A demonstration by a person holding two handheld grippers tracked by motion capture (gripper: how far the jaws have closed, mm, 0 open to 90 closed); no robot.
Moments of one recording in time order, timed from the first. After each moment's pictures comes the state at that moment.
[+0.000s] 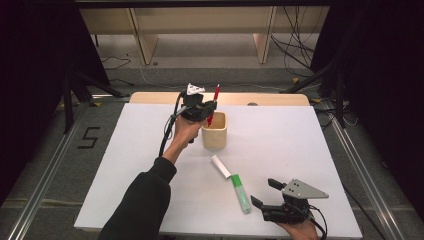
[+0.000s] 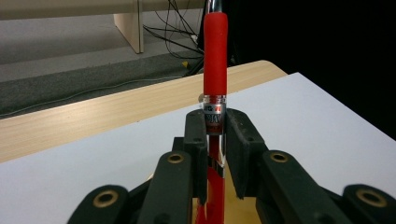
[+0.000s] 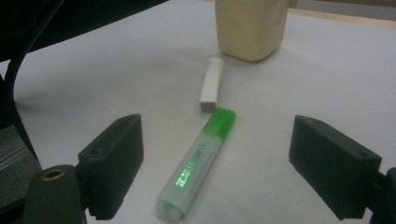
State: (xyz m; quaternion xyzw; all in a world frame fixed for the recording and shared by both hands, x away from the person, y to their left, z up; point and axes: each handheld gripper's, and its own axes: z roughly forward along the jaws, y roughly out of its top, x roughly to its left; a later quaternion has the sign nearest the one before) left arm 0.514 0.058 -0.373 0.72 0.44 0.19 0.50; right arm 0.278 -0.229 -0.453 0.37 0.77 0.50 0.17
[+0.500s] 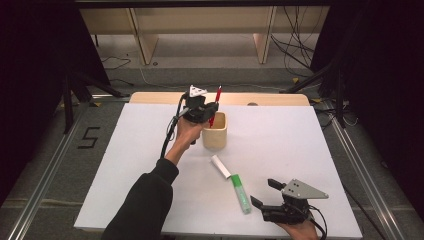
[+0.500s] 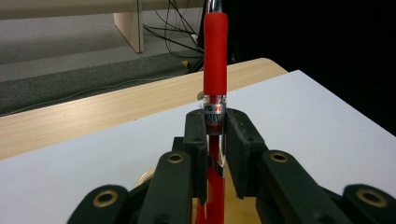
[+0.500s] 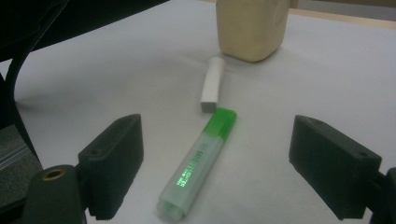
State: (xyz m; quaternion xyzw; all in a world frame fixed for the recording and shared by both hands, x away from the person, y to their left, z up) left arm 0.513 0.053 -0.380 0.72 0.44 0.19 0.50; right arm 0.278 -0.228 -0.453 0.37 0.77 0.50 0.17
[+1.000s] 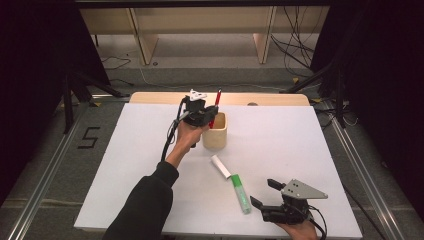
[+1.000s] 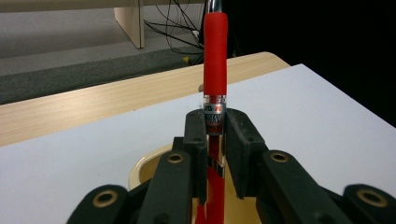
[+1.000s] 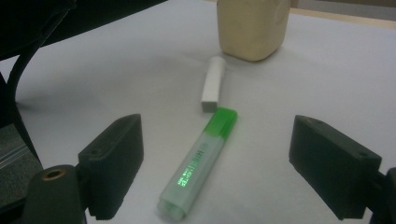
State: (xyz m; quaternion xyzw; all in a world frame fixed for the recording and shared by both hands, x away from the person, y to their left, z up) left arm 0.510 0.053 -0.390 0.72 0.45 0.19 0.49; right arm 0.278 -0.227 -0.453 0.36 0.77 0.50 0.17
